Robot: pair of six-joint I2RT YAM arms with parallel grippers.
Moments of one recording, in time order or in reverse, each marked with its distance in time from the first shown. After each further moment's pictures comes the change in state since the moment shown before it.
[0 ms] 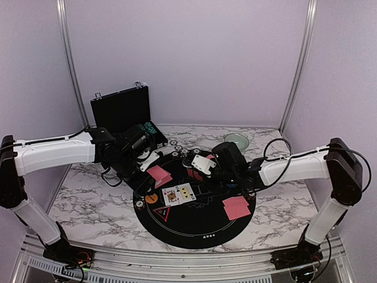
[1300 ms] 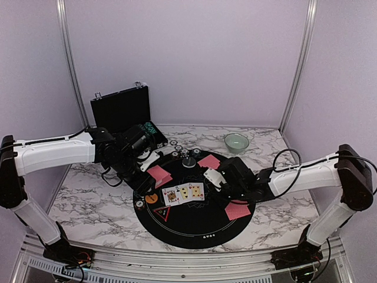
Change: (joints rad) left arm 0.000 0.000 -0.001 0.005 0.002 0.003; right arm 0.046 -0.104 -0.162 -0.128 -0.019 0.393
